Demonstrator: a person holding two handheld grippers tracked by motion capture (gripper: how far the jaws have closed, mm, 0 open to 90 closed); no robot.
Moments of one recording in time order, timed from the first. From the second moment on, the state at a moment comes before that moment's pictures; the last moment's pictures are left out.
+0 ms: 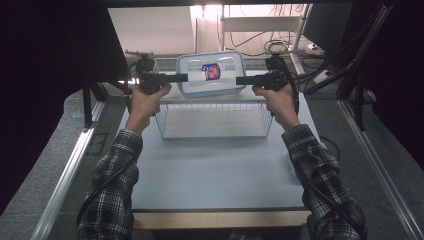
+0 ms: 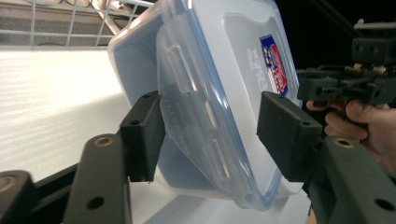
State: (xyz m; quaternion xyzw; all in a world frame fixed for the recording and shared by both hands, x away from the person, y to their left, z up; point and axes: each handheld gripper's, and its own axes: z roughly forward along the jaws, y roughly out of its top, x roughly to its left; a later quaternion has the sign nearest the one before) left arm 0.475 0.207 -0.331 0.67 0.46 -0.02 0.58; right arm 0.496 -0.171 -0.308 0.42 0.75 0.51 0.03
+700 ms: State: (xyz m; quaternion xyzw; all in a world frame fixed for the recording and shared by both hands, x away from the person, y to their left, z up) left arm 0.495 0.198 -0.323 0.69 0.48 0.06 0.54; right arm 0.497 -0.173 -0.305 0.45 0.72 0.53 0.05
